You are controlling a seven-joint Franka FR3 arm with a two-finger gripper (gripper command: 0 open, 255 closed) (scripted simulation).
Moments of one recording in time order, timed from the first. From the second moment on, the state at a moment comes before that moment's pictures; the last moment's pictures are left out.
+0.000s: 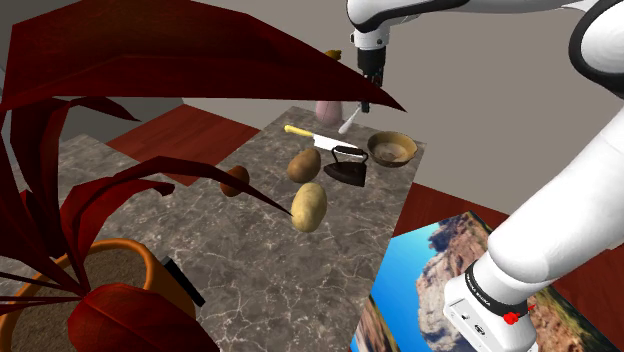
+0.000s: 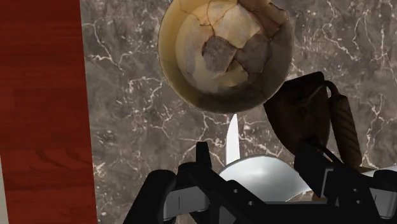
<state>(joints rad) 0.06 0.00 0.13 -1.84 -0.04 1.68 -0.47</state>
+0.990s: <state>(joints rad) -0.05 -0.10 0.00 -2.02 -0.08 1.77 -0.70</state>
